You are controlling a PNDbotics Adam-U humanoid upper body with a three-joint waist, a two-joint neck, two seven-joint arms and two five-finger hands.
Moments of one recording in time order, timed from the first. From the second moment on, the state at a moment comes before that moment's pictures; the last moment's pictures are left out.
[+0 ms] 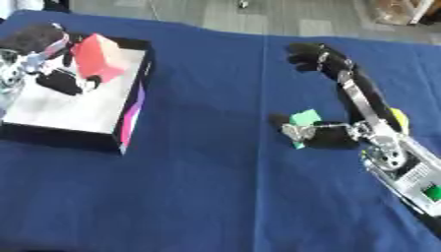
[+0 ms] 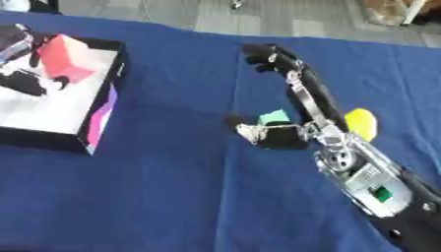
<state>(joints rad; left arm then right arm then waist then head) -1.01 0.49 -0.40 -1.02 -0.88 -0.02 -0.33 -0.28 -0.66 0.36 -1.98 0.25 -0.15 -0.30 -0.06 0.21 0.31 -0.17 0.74</state>
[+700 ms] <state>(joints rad) -1.01 0.49 -0.37 -0.97 -0.93 -0.03 -0.35 -0.28 -0.66 0.36 -1.98 0.25 -0.17 -0.31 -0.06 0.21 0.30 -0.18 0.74</state>
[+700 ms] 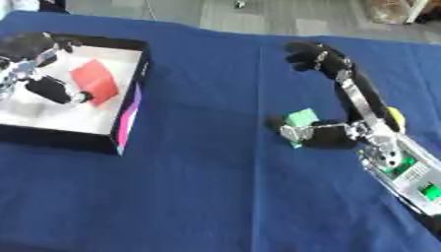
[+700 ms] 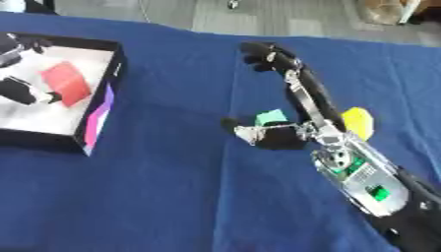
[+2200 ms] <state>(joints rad) -0.96 0.47 -0.37 -1.37 -0.55 0.07 -0.50 -0.08 -0.98 0.09 -1.98 0.00 -0.15 -0.07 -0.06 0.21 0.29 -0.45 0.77</state>
